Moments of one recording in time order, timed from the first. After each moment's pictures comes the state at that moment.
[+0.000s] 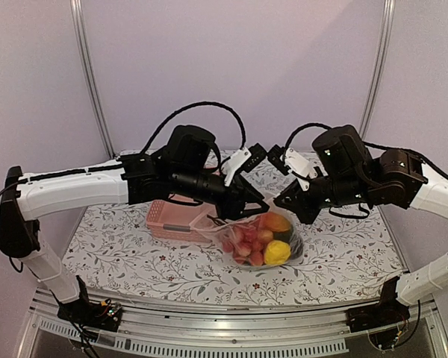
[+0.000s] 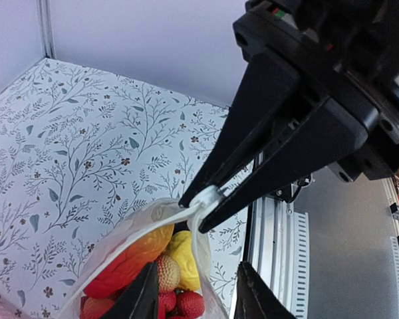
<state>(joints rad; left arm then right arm) -1.04 1.61 1.38 -0.25 0.39 -0.07 1.07 1.25 1.30 -0.75 0.13 0.06</state>
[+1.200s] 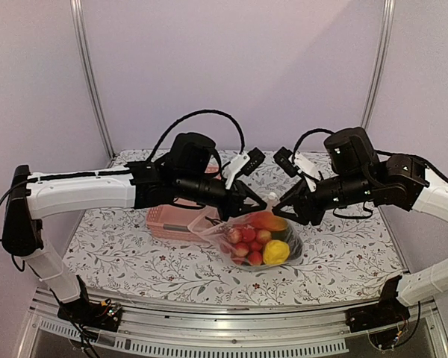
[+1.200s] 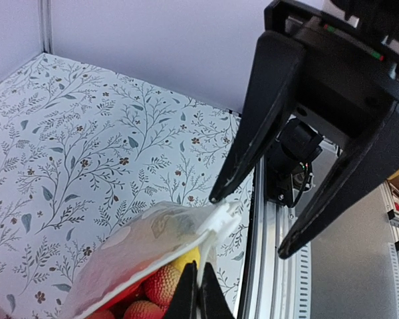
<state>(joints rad) -1.01 1.64 1.31 -0.12 0.44 -0.11 0.96 1.18 1.20 -0.68 -0.14 0.06</state>
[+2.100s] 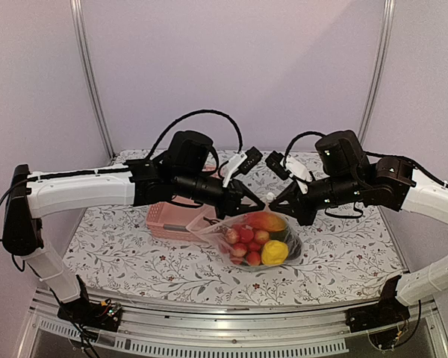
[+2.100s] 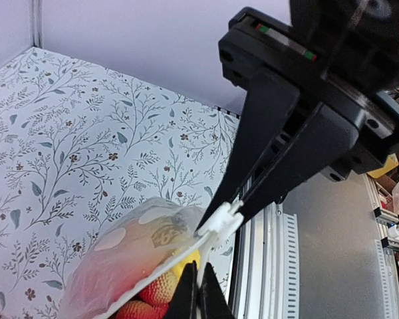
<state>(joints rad) -0.98 1.64 1.32 -0.13 0.52 -0.13 0.94 1.23 1.17 -0.59 -0.17 -0.03</state>
